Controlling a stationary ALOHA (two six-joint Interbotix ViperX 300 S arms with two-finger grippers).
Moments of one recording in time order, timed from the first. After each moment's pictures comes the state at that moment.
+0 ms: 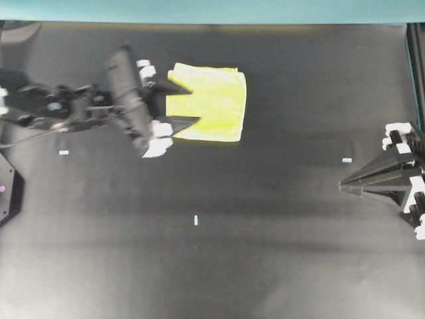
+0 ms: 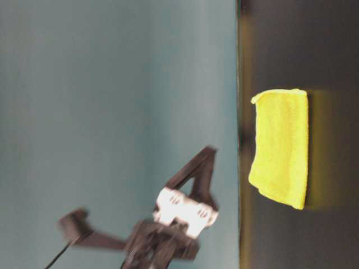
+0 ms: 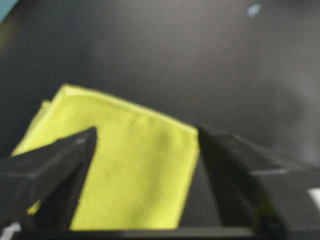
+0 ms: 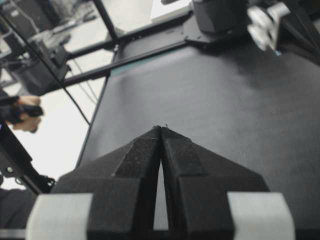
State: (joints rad) left arm 0.32 0.04 0.76 0.04 -0.43 -0.01; right arm 0.18 -0.95 1.21 0.00 -0.20 0.40
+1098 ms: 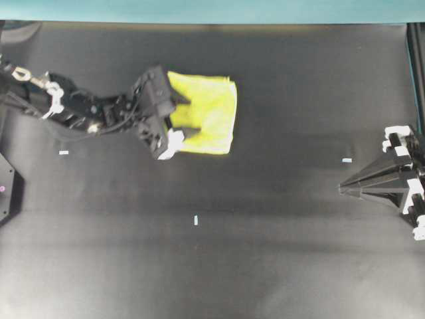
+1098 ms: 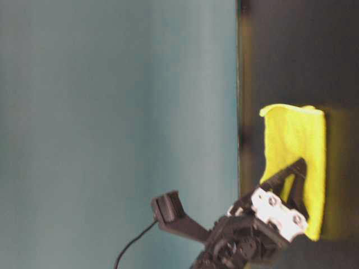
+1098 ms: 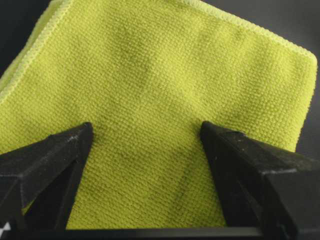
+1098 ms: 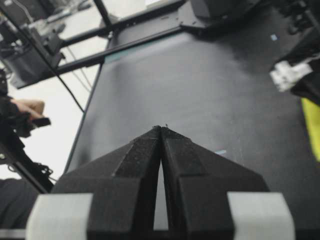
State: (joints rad) left arm 0.31 0.27 0.79 0.04 -0.40 -0.01; right arm 0.18 -0.96 1.24 0.00 -0.20 0.40
